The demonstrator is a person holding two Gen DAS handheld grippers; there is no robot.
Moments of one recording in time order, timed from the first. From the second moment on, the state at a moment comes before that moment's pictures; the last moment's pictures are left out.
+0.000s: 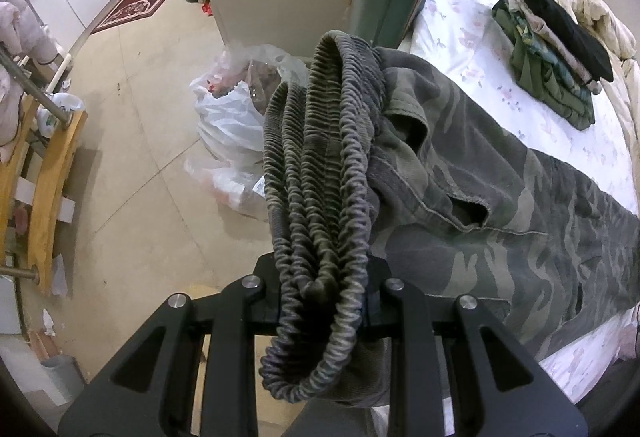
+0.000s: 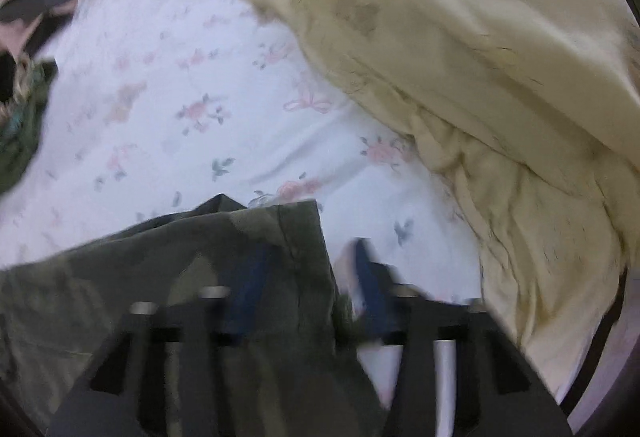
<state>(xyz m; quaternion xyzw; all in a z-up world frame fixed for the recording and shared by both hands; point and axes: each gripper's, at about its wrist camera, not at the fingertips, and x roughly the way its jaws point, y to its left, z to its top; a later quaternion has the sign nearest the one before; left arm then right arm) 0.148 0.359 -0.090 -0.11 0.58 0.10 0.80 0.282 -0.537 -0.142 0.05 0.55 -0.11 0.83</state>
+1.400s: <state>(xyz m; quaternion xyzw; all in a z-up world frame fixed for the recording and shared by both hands) 0.147 0.370 -0.090 -0.15 0.58 0.09 0.80 0.244 -0.298 -0.114 0.05 0.58 0.13 0.80</state>
